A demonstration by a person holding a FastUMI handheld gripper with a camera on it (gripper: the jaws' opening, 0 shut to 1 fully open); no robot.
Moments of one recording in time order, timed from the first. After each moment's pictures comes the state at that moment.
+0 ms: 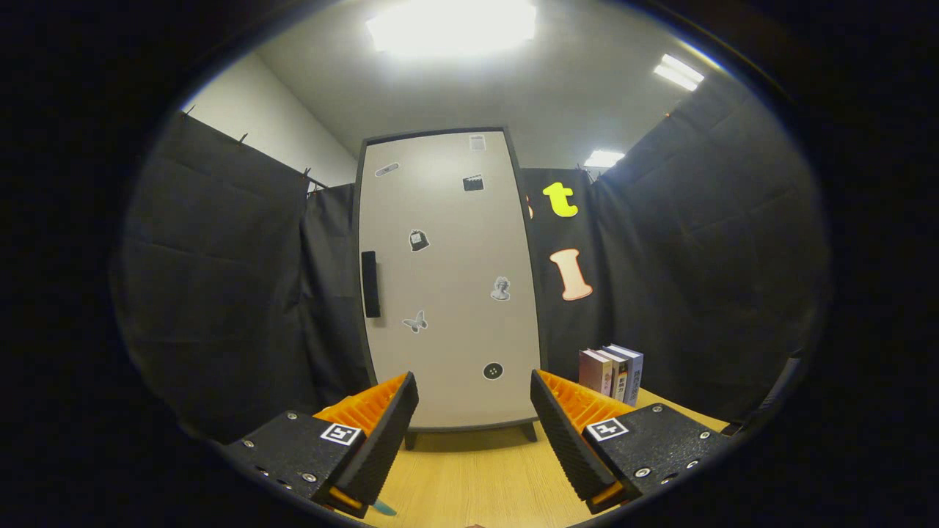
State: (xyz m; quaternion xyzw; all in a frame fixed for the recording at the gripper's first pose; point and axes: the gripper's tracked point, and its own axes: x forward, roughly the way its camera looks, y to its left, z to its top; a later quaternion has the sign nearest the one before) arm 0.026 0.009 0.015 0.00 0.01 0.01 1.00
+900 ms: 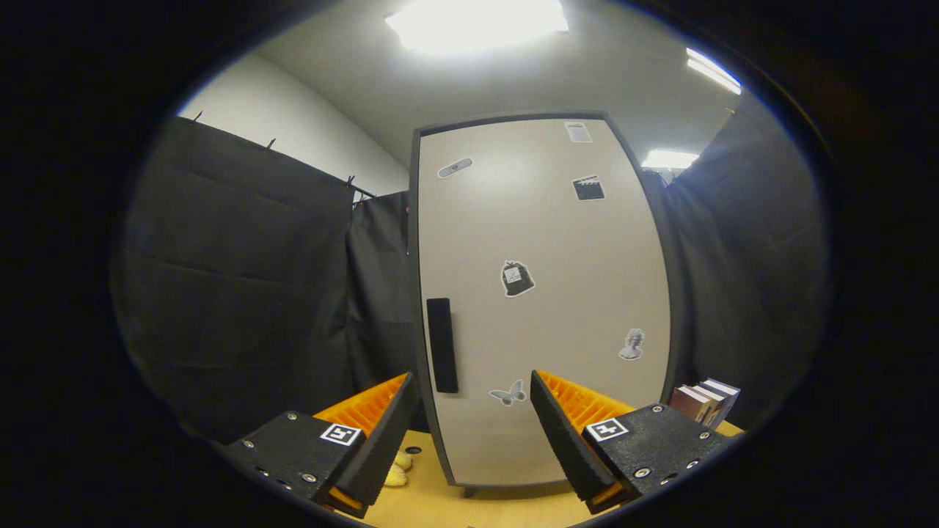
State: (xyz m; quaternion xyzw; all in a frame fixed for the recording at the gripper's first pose) arm 0.185 0.145 0.077 0.00 0.00 0.13 0.99
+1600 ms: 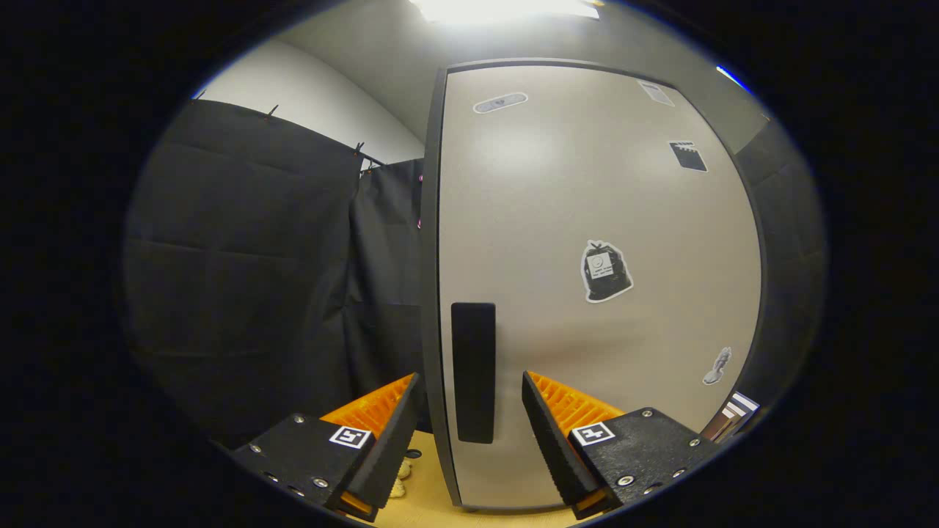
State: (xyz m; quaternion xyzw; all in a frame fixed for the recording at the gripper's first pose) arm 0.297 0.206 0.057 -0.04 0.05 0.14 0.99
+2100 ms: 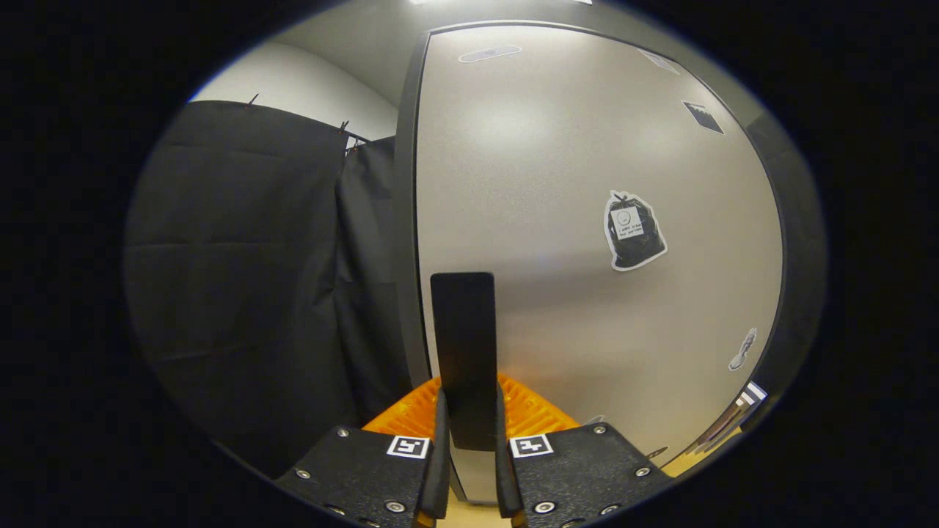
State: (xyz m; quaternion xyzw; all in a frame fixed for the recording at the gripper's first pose) arm 0.321 0.205 0.034 -0.04 0.10 0.12 0.99
